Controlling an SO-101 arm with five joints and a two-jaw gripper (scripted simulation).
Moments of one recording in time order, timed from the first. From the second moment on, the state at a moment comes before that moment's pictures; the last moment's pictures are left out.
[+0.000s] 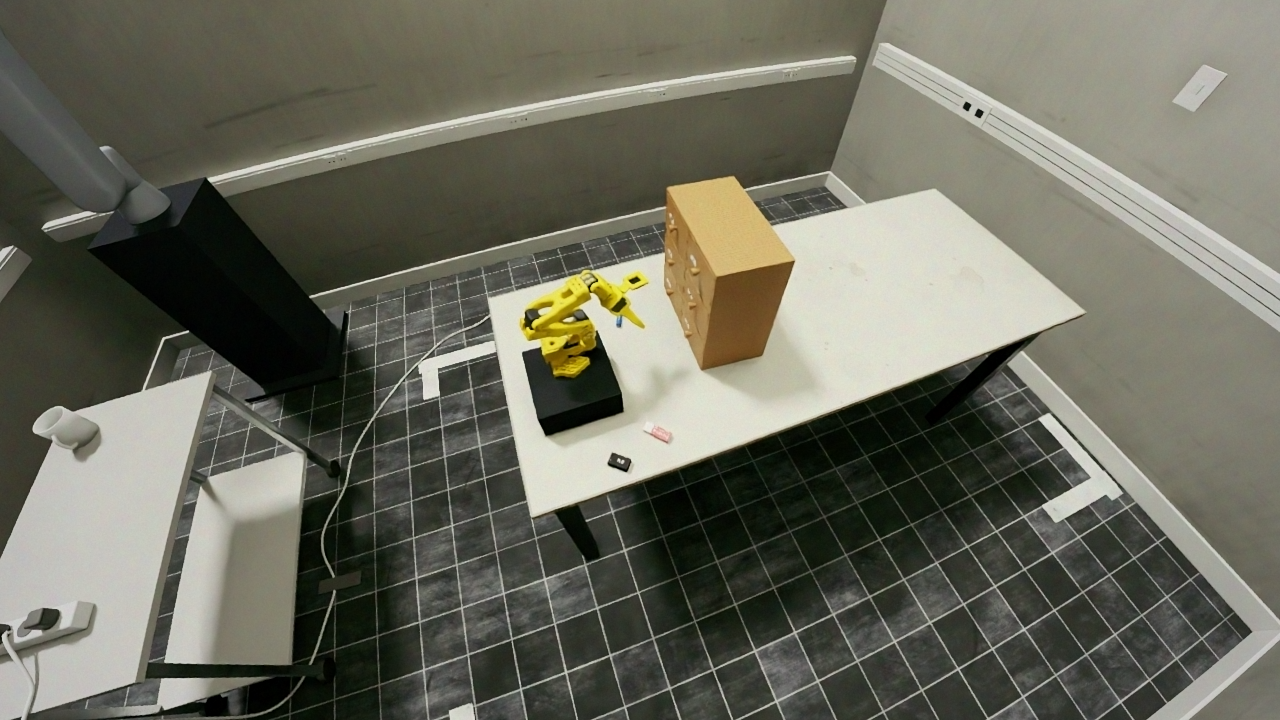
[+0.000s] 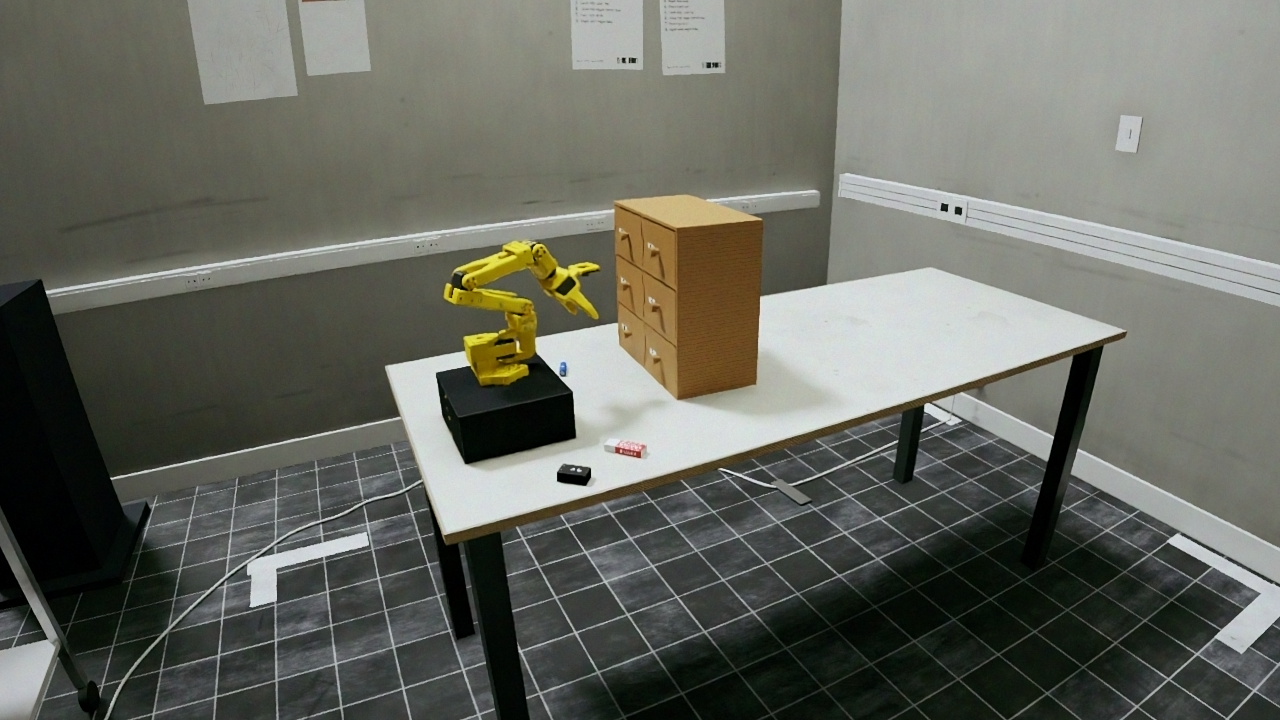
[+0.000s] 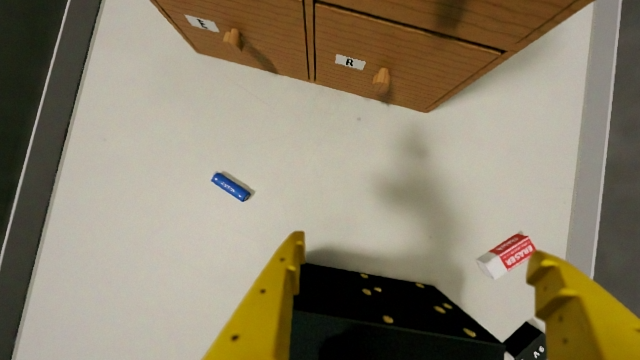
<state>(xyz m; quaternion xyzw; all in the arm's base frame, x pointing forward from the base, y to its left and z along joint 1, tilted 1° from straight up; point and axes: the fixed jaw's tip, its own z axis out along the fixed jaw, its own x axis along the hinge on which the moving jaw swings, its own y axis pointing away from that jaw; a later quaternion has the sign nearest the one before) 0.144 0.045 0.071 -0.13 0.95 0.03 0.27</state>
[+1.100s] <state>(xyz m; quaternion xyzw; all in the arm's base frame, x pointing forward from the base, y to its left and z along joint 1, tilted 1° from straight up) 0.151 0.031 0.044 -0.09 0.96 0.01 0.26</state>
